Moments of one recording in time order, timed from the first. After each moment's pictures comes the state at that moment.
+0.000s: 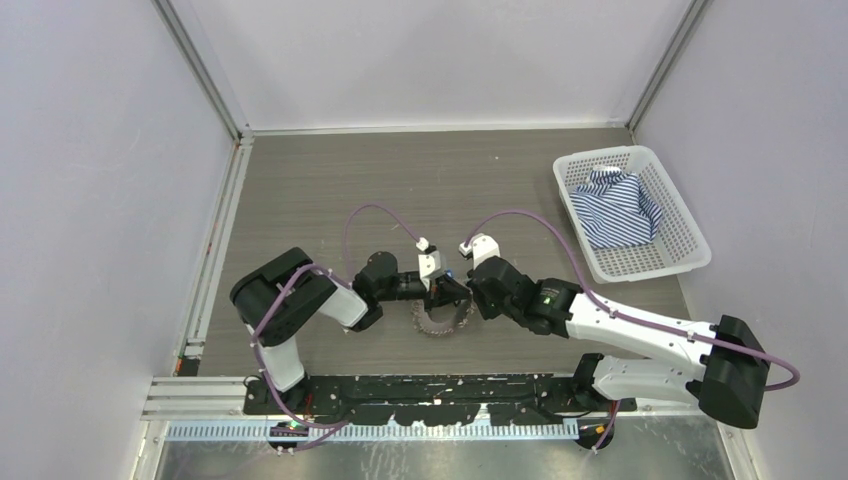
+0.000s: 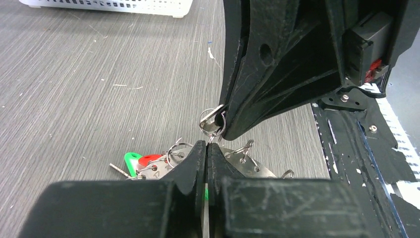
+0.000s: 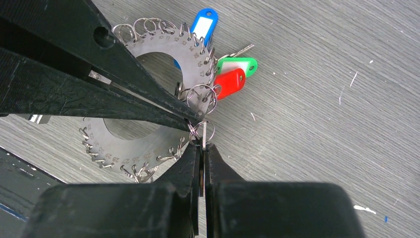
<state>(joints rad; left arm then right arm) -0.81 1.78 0.51 1.22 0.70 -0.06 1.01 1.10 0.71 -0.44 0.32 0.35</state>
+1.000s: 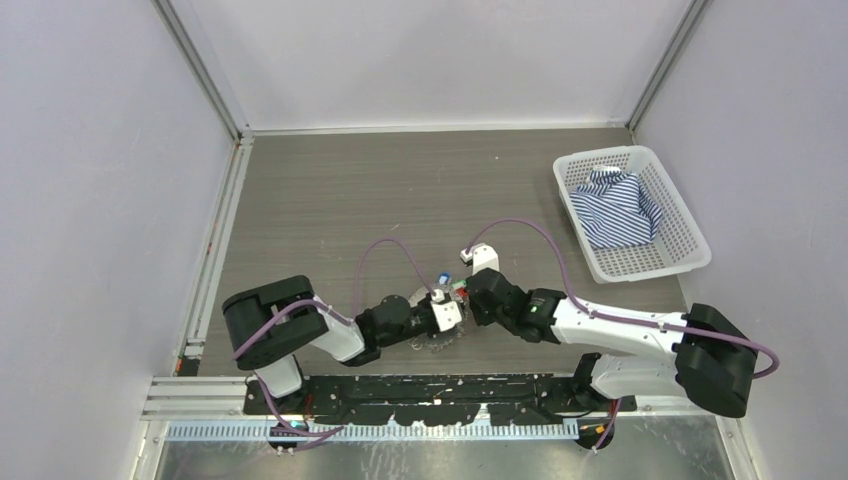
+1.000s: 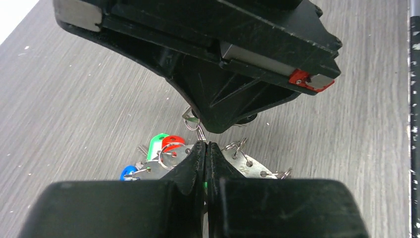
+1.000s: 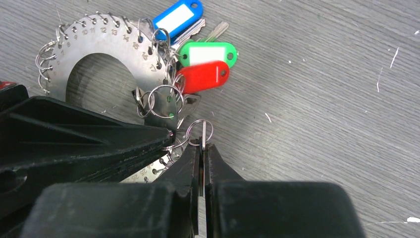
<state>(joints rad) -1.12 1.67 0.36 1.15 0.07 0.30 1.02 1.18 0.59 -0.27 0.36 0.48</state>
